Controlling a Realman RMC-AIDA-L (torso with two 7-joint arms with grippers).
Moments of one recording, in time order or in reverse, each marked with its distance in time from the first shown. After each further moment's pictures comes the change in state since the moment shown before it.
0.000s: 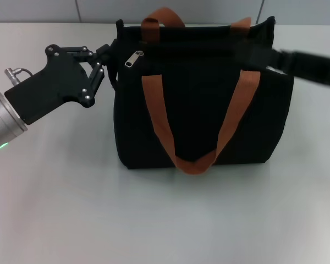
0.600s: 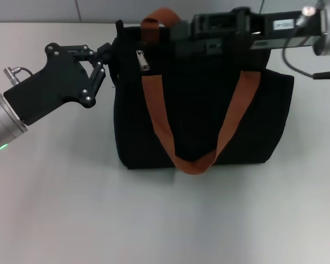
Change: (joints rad) left arm 0.002 -0.001 0.003 -0.001 -0.007 0.036 0.039; right arm 0.225 -0.034 -0.233 -0.079 -0.079 0.263 0.521
